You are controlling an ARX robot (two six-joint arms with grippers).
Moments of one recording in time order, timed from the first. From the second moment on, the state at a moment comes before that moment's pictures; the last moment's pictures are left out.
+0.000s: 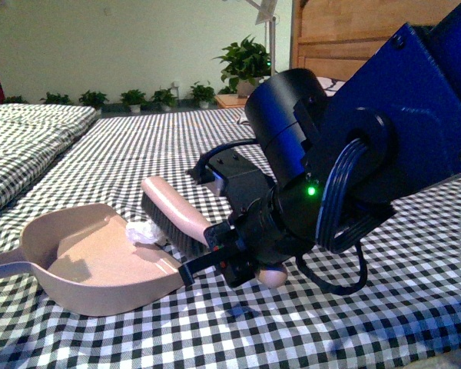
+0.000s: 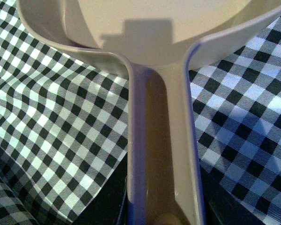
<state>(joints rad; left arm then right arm) 0.24 1.76 1.09 -0.30 0.45 1.08 0.46 2.00 1.32 -0.03 -0.11 -0.11</state>
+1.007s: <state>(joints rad) 0.24 1.76 1.09 -0.30 0.45 1.08 0.48 2.09 1.33 -0.01 0.03 -0.15</state>
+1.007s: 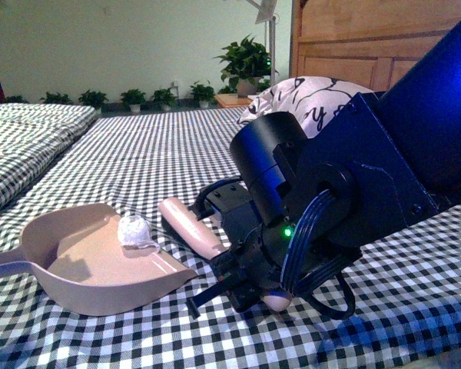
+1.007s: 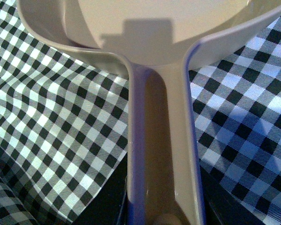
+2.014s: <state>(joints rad) 0.24 1.76 1.09 -0.30 0.45 1.08 0.15 1.89 1.25 0.07 0.05 -0.06</state>
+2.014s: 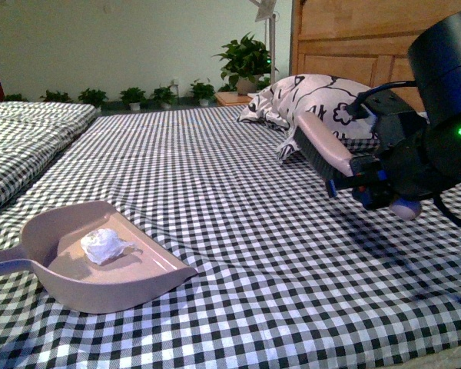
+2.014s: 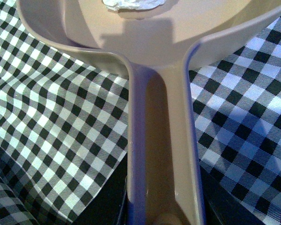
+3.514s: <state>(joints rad) 0.24 1.22 1.15 -0.12 0.33 0.20 -0.11 1.21 1.04 0.04 -0.05 0.12</state>
